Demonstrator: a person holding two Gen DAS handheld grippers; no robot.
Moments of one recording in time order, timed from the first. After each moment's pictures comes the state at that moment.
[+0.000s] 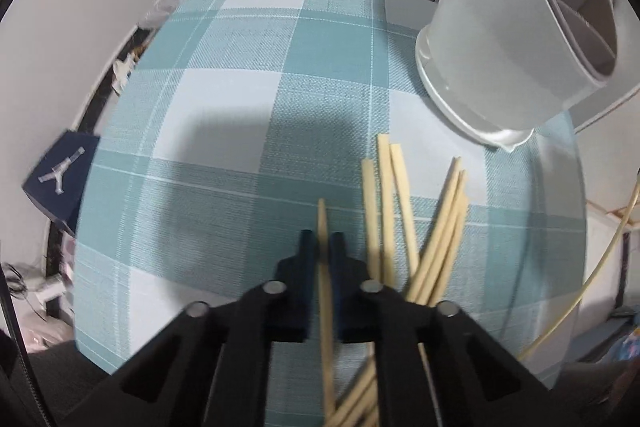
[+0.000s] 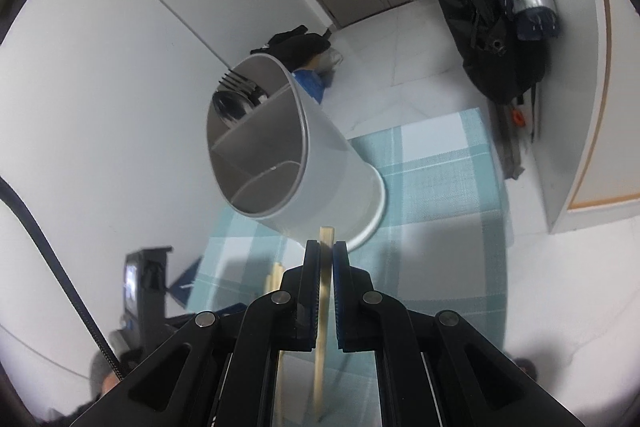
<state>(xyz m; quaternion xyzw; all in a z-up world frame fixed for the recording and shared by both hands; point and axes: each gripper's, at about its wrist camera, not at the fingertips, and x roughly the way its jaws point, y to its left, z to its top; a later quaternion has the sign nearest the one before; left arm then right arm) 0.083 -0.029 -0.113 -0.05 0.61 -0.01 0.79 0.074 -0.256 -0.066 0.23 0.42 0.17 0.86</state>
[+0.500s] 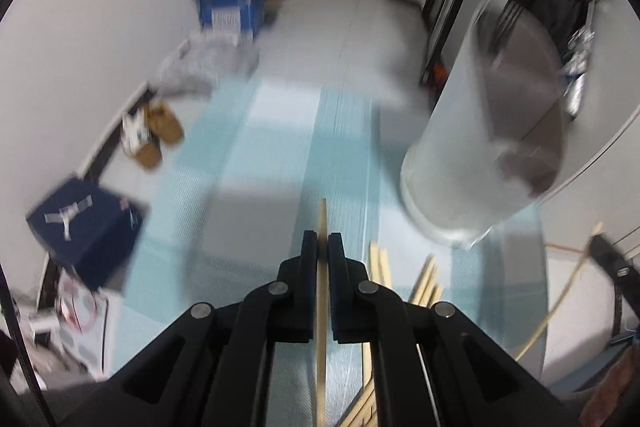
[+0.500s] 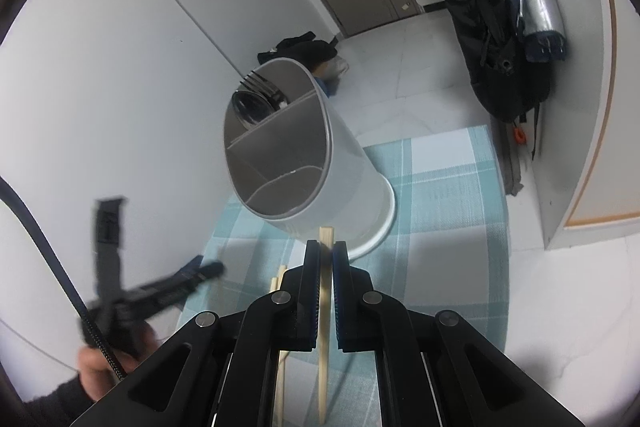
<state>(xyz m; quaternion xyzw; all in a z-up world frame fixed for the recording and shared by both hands) 0.081 -0.012 -0.038 -0.05 0.47 -0.02 0.88 0.068 -0.246 -0.057 0.20 0.39 0.17 0.88</state>
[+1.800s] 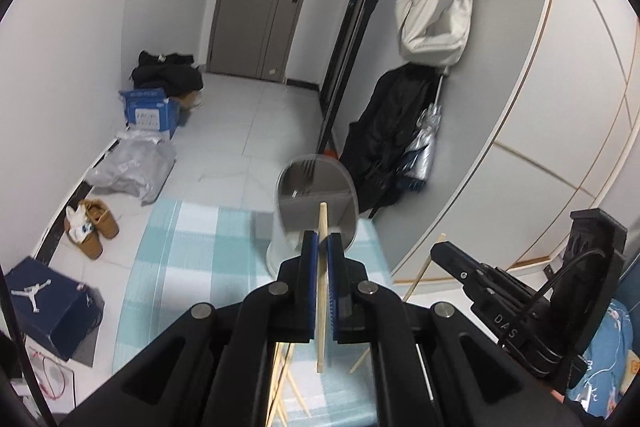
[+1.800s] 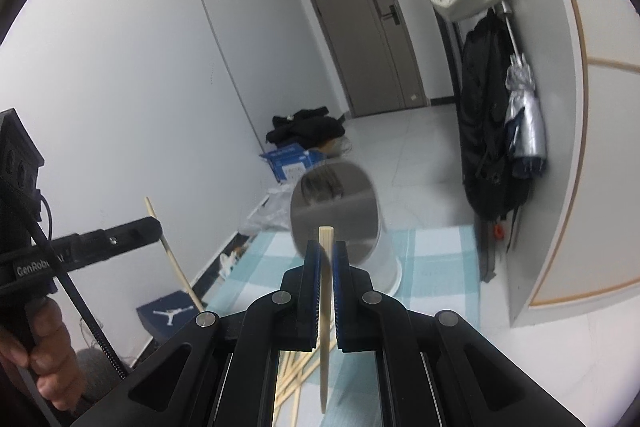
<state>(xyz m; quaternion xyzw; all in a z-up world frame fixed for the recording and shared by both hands) 0.015 -0.031 0.088 -0.09 0.33 -0.19 0.92 -0.002 -0.217 0.031 0.13 0.25 0.14 0.95</state>
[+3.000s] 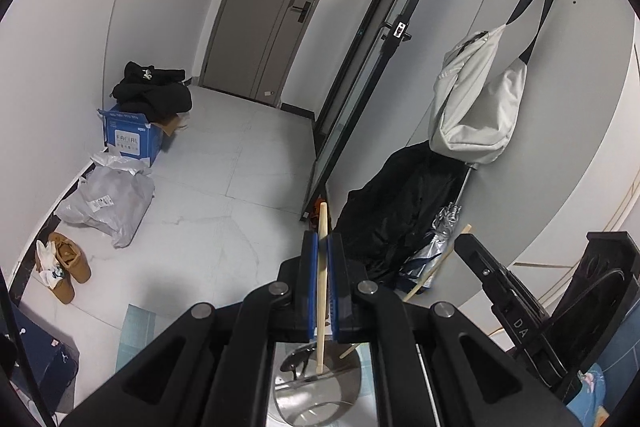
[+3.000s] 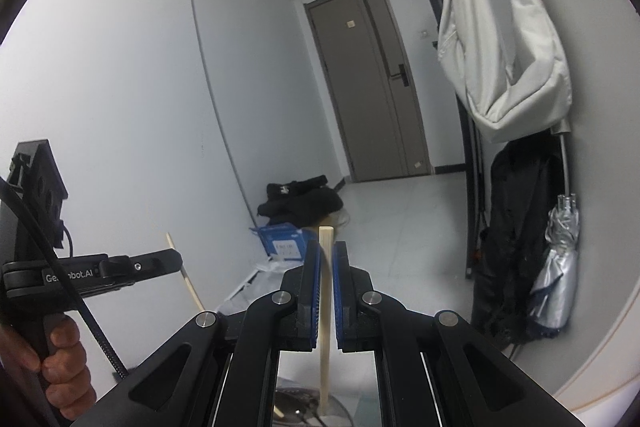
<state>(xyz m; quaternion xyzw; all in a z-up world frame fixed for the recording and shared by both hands) 0.164 -0.021 0.122 -0.15 0.31 -0.19 0.92 0.176 -0.226 0.133 0.10 0.16 0.14 0.97</state>
